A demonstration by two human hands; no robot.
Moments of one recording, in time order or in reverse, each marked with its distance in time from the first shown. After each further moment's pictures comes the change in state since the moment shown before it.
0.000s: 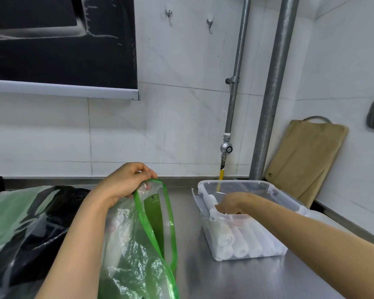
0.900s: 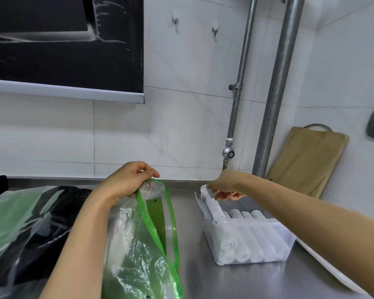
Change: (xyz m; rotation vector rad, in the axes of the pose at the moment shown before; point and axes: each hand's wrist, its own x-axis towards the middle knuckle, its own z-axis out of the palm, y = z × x) left_hand -0.003 0.002 -0.008 -0.038 0.032 0.032; right_hand -0.002 -0.029 -0.040 0.346 0.067 -0.075
